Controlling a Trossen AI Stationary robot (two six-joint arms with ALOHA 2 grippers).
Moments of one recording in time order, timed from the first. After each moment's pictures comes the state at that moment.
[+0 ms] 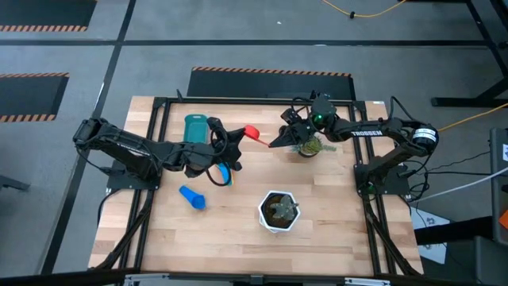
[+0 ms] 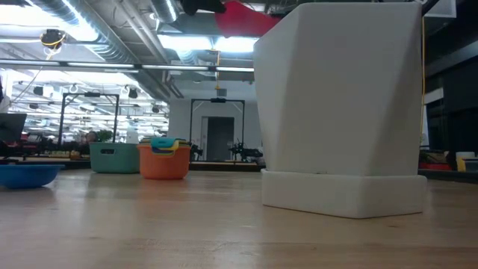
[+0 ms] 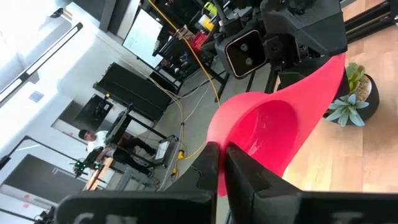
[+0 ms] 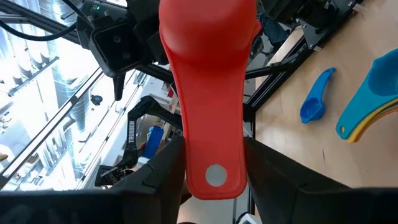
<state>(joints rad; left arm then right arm) -0.20 1.35 1.04 0.14 -0.98 0.67 -0.43 1.51 0.75 0.79 -0.95 1.17</state>
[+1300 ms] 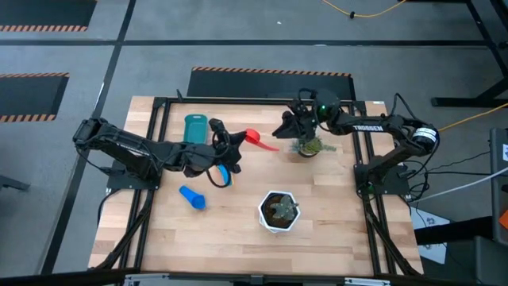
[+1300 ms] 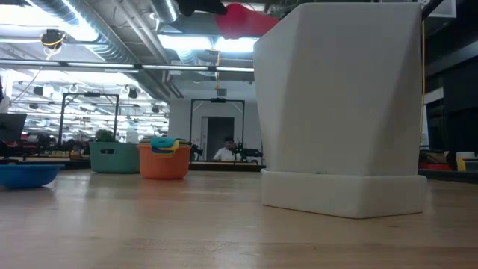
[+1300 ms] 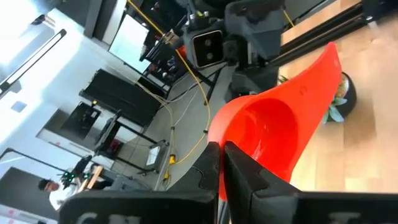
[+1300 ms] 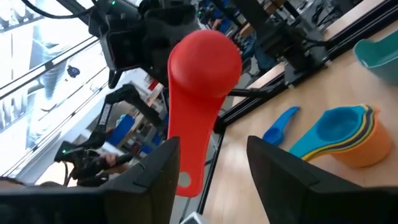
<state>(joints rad) -0.21 1.34 1.04 0.08 -0.93 0.65 -0.57 1.51 0.75 0.79 -1.06 0.88</state>
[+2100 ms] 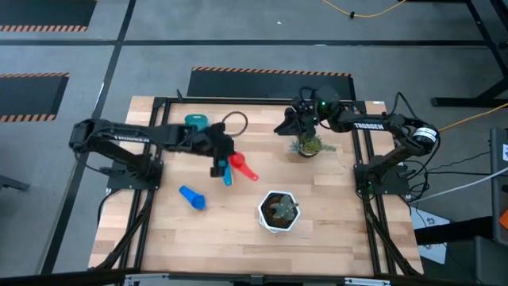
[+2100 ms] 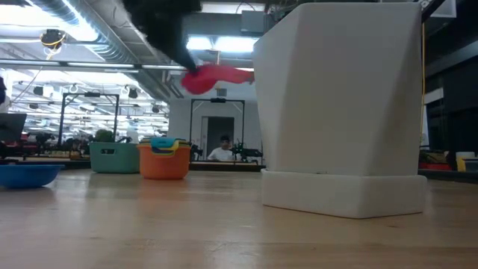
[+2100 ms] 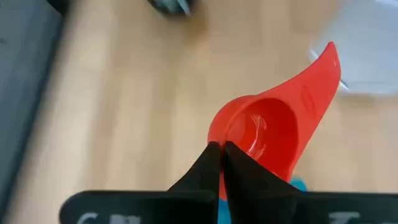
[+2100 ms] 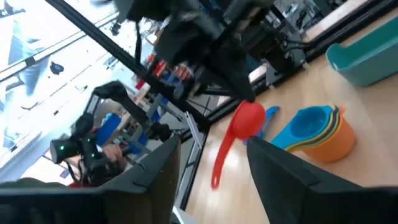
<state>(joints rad) 0.07 1.29 1.04 -0.54 -0.12 0.11 -0.61 1.51 0.75 0.71 -1.08 0.78</state>
